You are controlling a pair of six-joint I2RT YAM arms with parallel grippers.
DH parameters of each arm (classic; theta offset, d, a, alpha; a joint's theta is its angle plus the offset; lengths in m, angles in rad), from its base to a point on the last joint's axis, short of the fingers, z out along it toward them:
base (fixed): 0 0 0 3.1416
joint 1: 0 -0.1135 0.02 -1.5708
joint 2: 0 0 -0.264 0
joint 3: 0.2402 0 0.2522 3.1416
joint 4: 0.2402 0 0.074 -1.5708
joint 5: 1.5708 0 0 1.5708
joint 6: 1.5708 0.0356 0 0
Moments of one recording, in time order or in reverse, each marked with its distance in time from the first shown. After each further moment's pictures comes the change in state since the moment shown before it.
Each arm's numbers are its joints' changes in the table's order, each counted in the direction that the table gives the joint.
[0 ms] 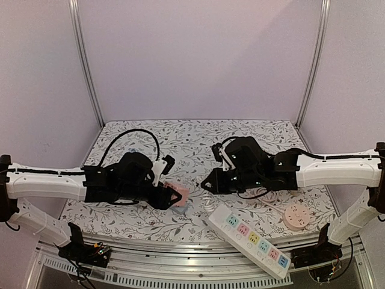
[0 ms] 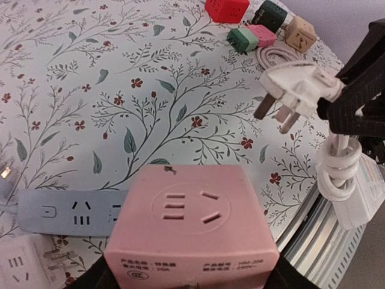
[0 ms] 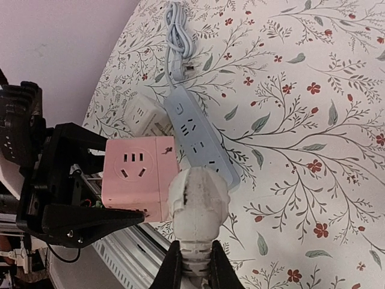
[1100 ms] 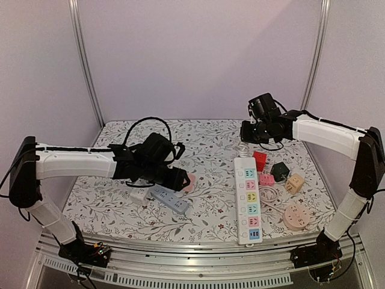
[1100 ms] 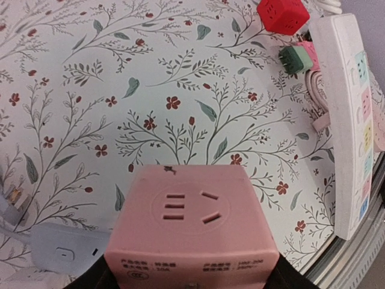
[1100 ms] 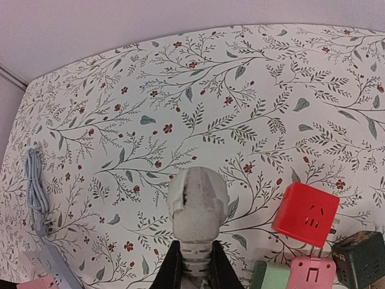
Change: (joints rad) left arm -0.119 -0.293 0.303 0.145 0.019 -0.043; right arm 0.489 -0.179 0.334 0.229 0.196 -0.306
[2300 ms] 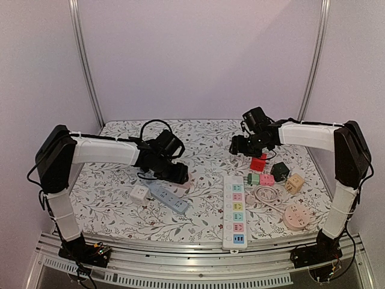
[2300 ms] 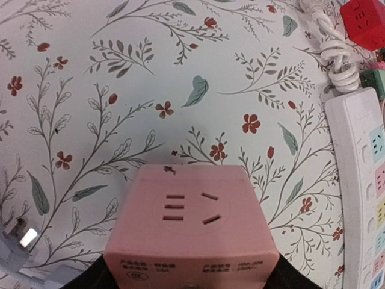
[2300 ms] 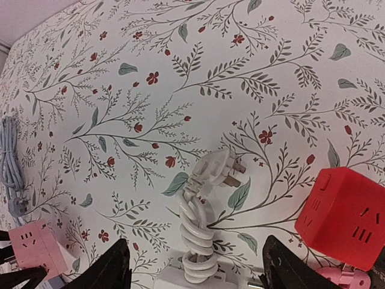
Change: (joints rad) left arm -0.132 -0.290 0.182 0.063 0.024 -0.016; right arm 0.052 -0.210 -0.008 -0.052 -0.165 -0.014
